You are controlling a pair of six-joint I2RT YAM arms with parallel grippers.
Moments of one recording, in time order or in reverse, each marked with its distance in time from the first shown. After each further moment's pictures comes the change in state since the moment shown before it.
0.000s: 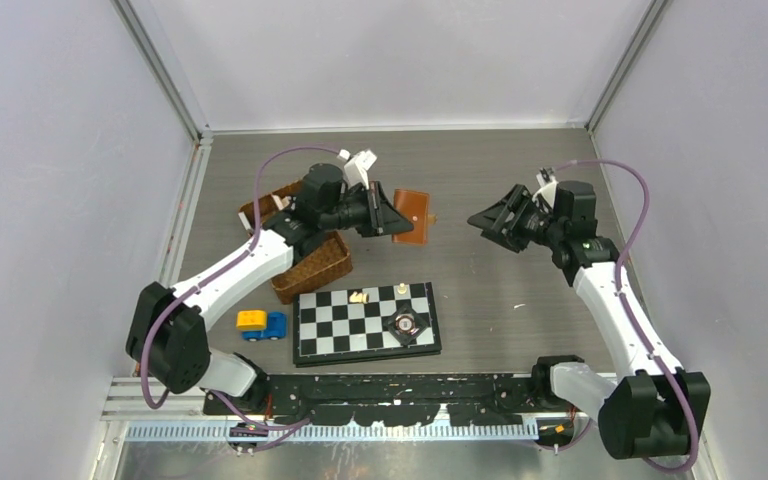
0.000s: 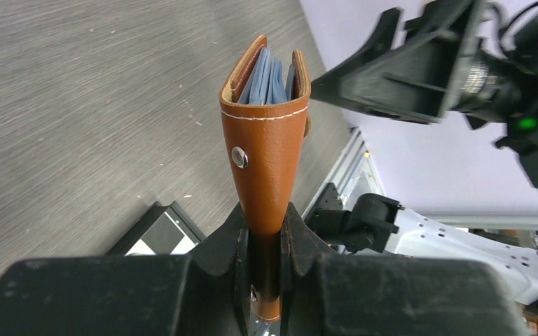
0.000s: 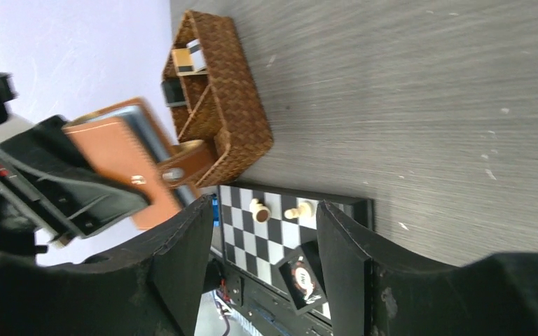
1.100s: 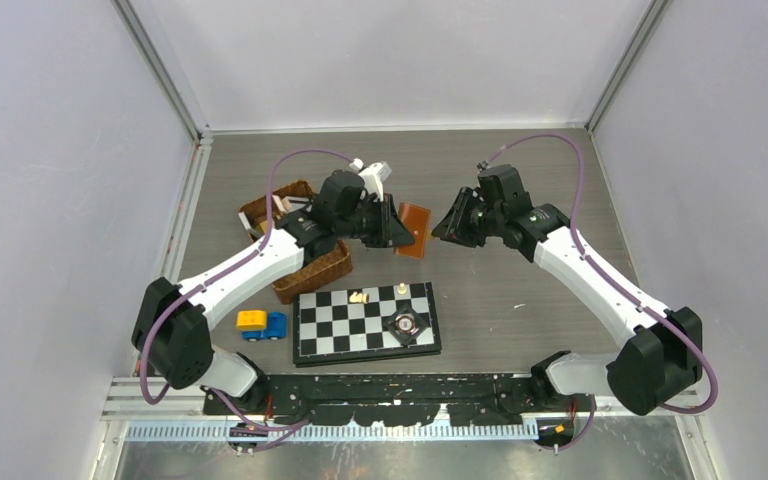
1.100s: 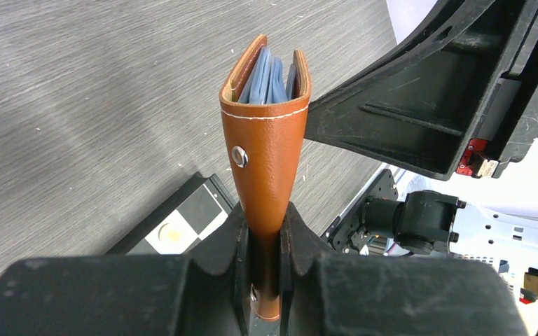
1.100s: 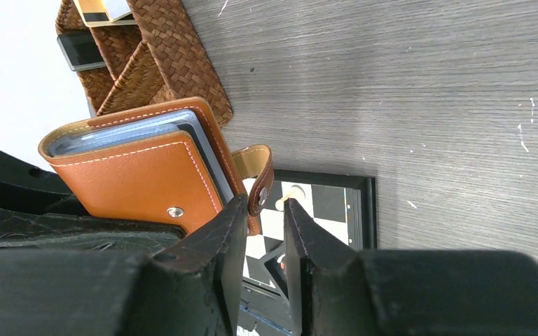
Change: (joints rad) left arm -0.092 0.034 0.072 -0.227 -0.193 0.109; right arm 0.441 0.230 0.287 -0.221 0.422 0.029
